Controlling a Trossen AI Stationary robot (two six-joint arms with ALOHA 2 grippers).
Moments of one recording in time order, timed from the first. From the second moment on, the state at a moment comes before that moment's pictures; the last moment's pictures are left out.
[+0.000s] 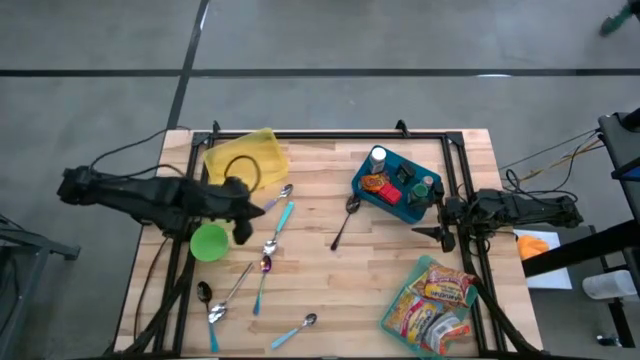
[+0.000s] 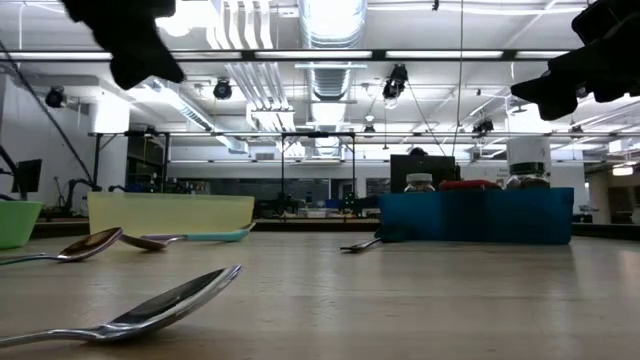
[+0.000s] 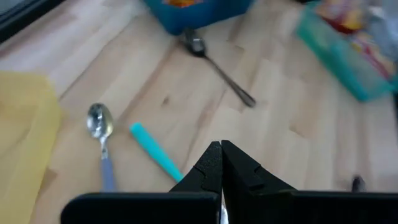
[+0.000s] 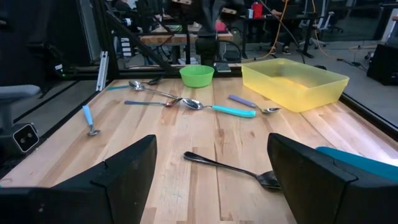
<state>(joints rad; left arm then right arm) -0.13 0.88 0.78 -0.64 -0.25 -0.51 0.10 0.02 0.15 -0.26 0.05 0.08</state>
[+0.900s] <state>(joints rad) -0.16 1.33 0.88 -0.72 -0.19 -1.14 0.10 0.02 0.15 -0.26 0.05 0.08</state>
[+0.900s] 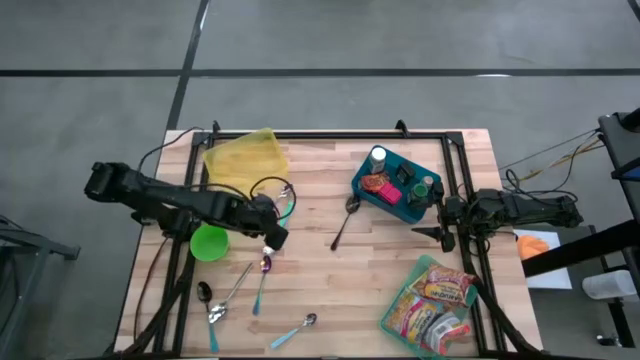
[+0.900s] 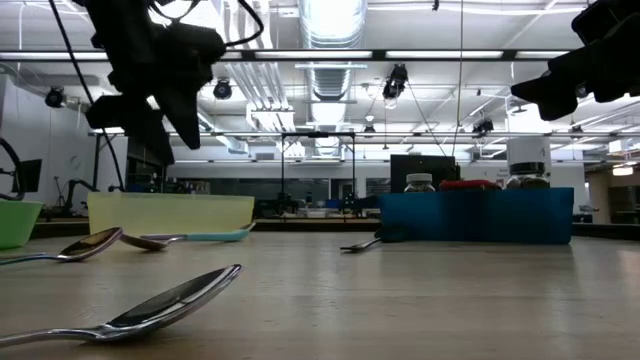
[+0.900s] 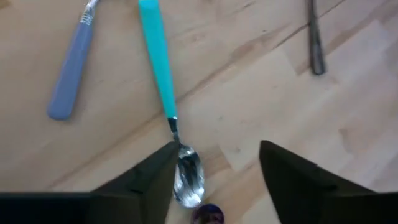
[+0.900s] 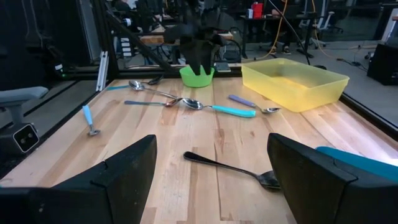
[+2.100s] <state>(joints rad) -0.11 1.68 0.88 -0.62 -0.19 -1.07 0.10 0.02 0.15 -0.26 0.05 0.08</state>
